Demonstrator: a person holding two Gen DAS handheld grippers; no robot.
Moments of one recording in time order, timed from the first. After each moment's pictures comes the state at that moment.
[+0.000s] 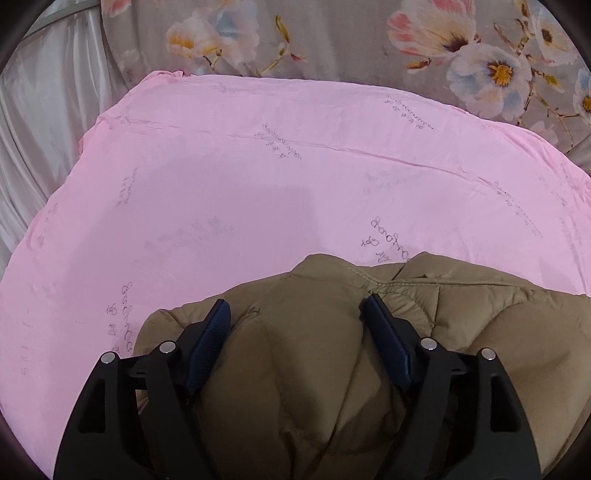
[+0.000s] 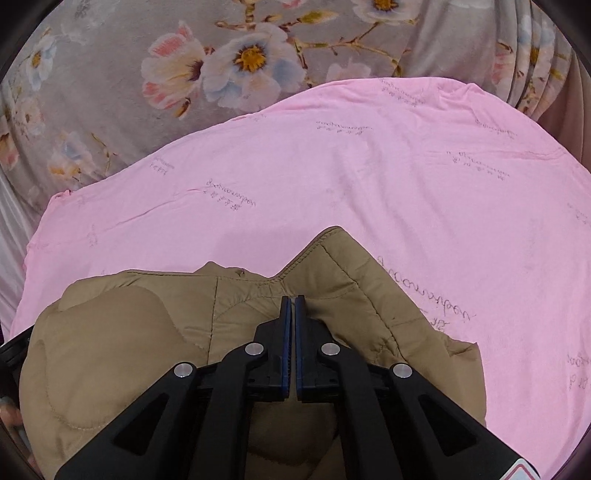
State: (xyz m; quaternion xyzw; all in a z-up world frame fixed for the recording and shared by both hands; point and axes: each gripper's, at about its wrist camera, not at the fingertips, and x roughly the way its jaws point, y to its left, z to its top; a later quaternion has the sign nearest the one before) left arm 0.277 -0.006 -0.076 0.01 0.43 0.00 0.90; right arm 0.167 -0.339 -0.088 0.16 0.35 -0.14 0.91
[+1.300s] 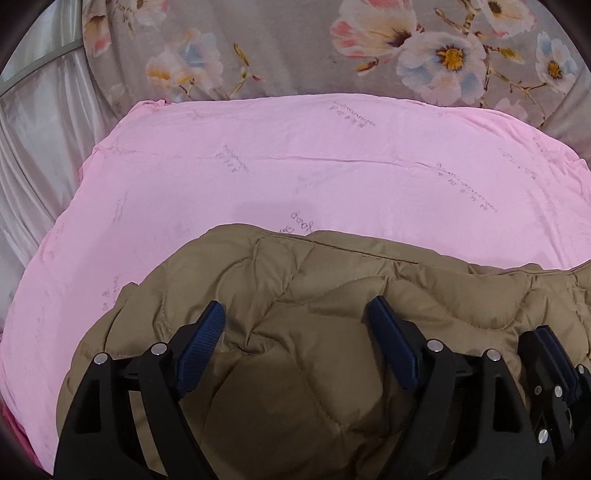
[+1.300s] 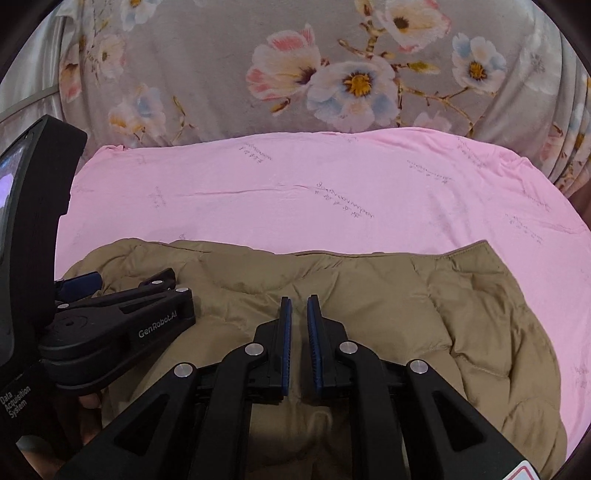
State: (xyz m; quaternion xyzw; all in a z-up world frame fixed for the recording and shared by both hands) left arm 0.230 -0.082 -0.059 0.05 0.41 0.00 0.91; right arm 0.158 -0.216 -0.072 0.04 0.33 -0.08 0.94
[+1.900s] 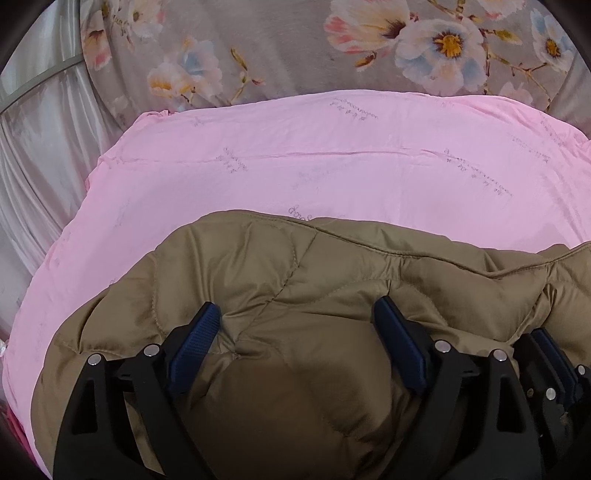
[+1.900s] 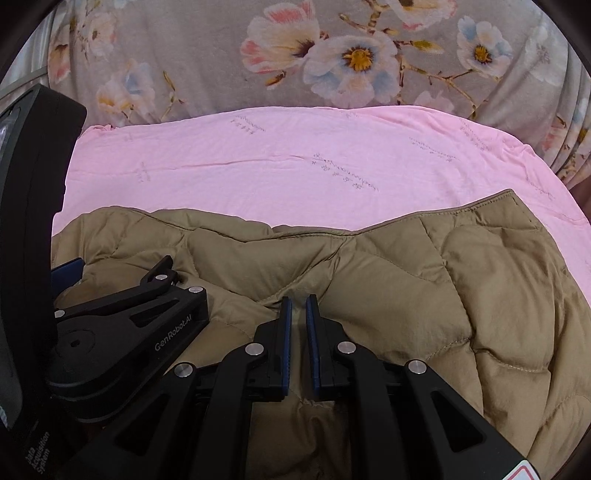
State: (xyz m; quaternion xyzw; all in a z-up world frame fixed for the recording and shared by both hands) left arm 0.230 -0.097 -0.081 0.08 0.39 0.02 0.92; right arm 0.177 -0.209 -0.103 0.03 0.35 -0.10 0.93
